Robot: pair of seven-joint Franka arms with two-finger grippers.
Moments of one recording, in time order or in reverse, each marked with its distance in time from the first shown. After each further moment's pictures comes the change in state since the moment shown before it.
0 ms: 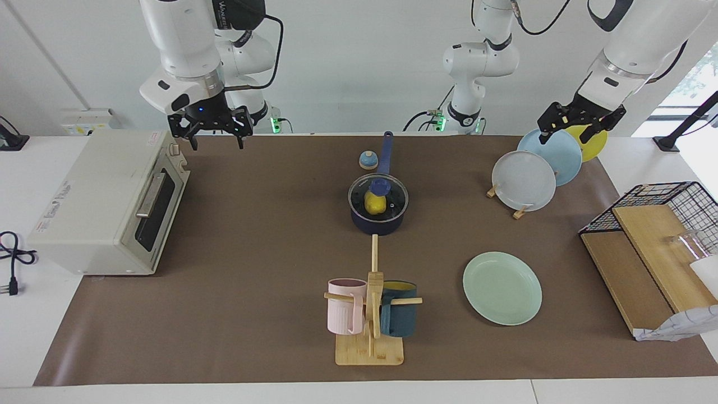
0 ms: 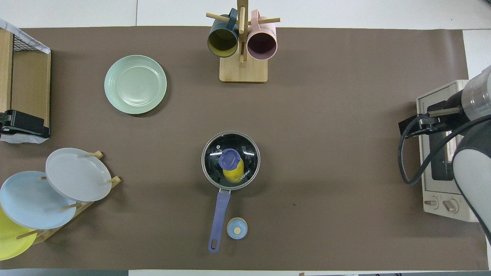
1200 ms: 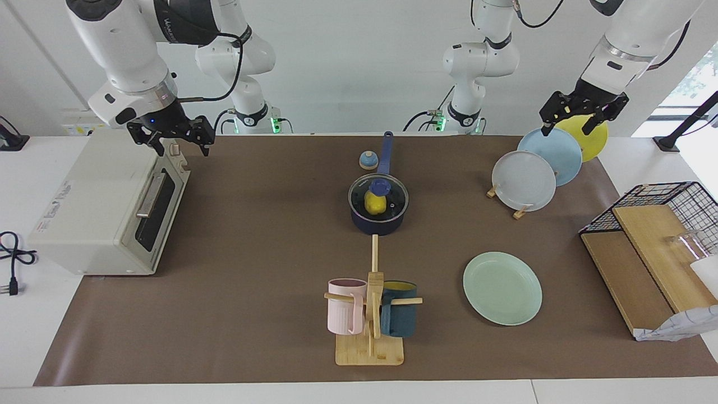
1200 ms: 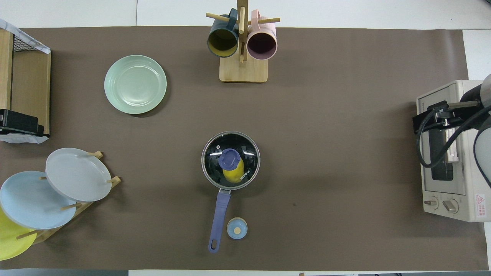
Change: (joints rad) left arm 0.000 -0.025 0.000 -0.003 0.000 0.021 -0.018; right arm -0.029 0.021 -0.042 -0.006 0.033 0.011 -0.023
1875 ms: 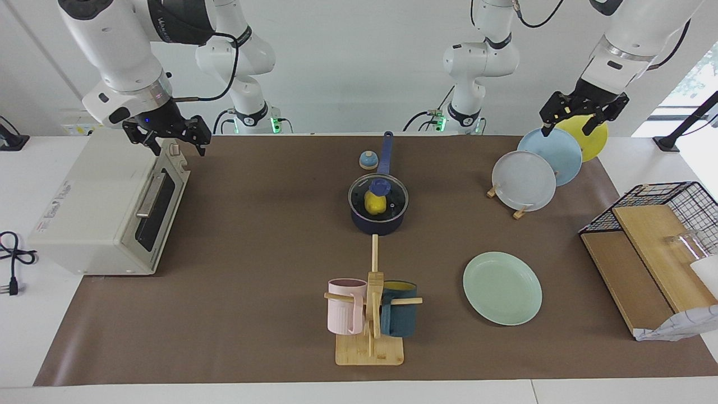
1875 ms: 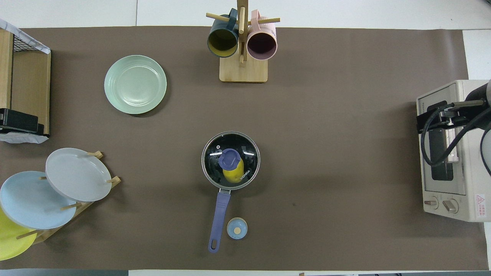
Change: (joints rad) left arm 0.000 0.000 -0.001 0.000 0.000 0.007 0.000; right arm -0.057 0.000 0.045 0.002 0.002 0.000 -0.001
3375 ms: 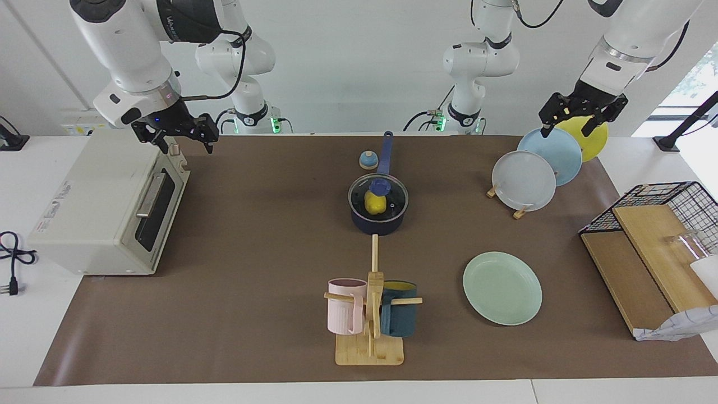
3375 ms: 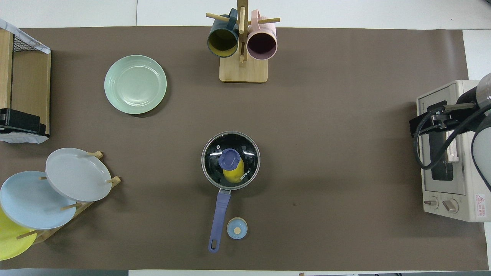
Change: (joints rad) left arm 0.000 0.000 -0.002 -0.006 0.000 0.005 0.000; right arm 0.020 0.005 0.003 0.010 0.004 -0.033 0.000
